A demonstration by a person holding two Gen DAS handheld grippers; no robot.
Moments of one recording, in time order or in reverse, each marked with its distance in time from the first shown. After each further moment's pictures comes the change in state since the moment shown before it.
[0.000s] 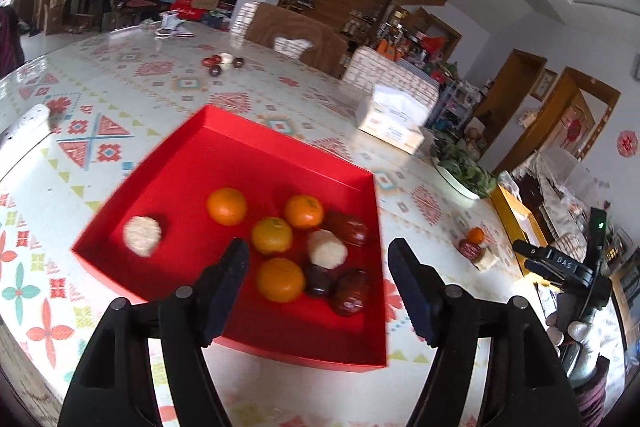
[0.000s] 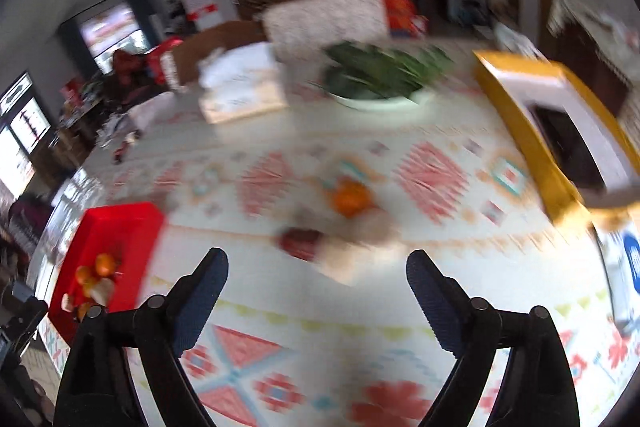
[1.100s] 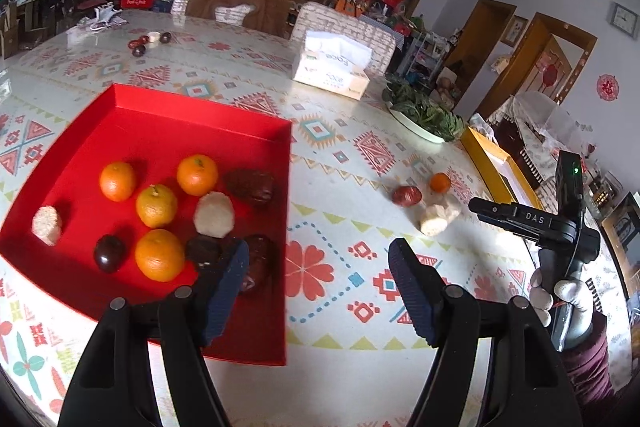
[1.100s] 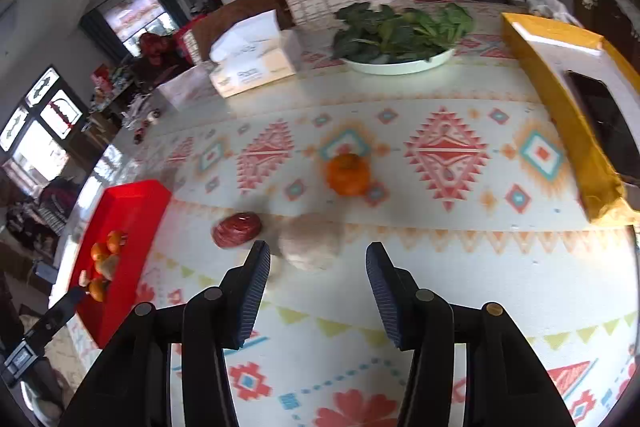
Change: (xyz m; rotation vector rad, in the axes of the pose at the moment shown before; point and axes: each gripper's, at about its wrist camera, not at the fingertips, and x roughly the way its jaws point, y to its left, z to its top) left arm 0.042 -0.071 -0.021 0.132 0.138 -0.071; right arm 0.020 -0.031 -0.006 -0.017 0.099 0.163
